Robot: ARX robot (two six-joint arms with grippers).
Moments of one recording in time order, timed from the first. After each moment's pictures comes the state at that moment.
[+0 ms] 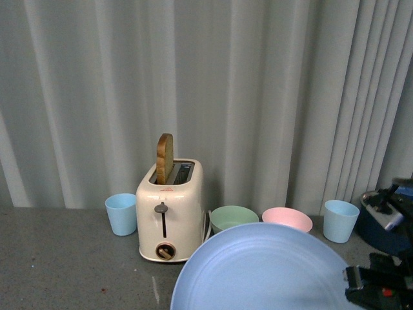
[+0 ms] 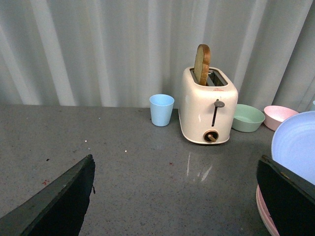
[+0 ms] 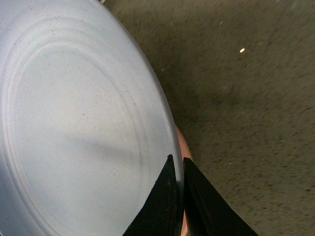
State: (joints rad) left arm 0.00 0.00 0.03 0.00 0.00 0.00; right arm 0.10 1.70 0.77 0.10 -0.30 0.19
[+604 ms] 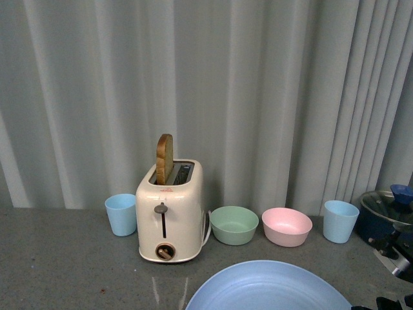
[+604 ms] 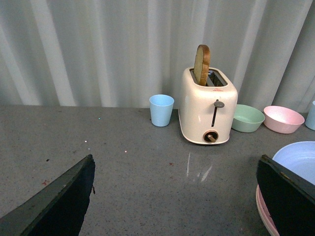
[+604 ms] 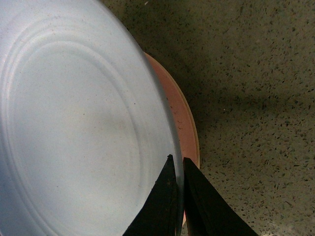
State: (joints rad) left arm 0.00 0.00 0.03 0.00 0.00 0.00; right arm 0.07 1.79 0.73 0.11 -0.34 0.26
